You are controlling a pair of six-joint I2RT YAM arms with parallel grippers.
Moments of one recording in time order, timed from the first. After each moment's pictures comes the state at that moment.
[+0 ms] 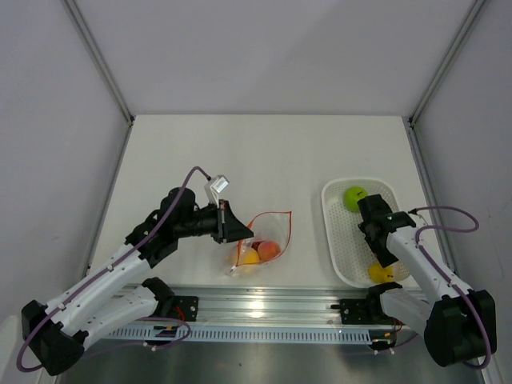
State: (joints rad) left arm -0.67 0.82 0.70 -0.28 0.53 -0.68; right arm 0.24 1.04 0.65 -0.98 0.56 1.35
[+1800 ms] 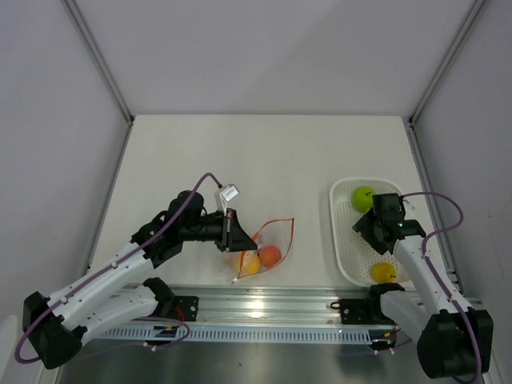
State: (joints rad) left arm -0.74 0.85 0.67 -0.28 0.61 -0.67; right arm 0.08 0.96 0.60 -0.72 0.20 0.85
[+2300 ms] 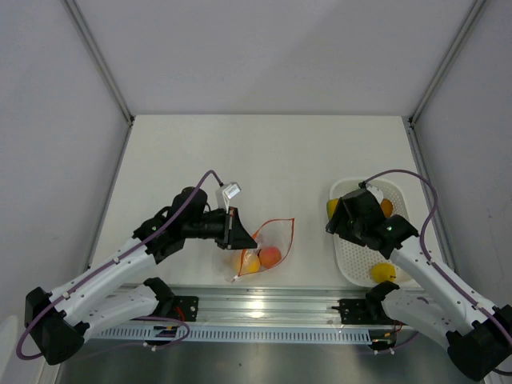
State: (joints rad) left arm -0.73 0.89 0.72 -0.35 0.58 -0.66; right arm 0.54 0.91 0.77 -0.81 0.22 0.83
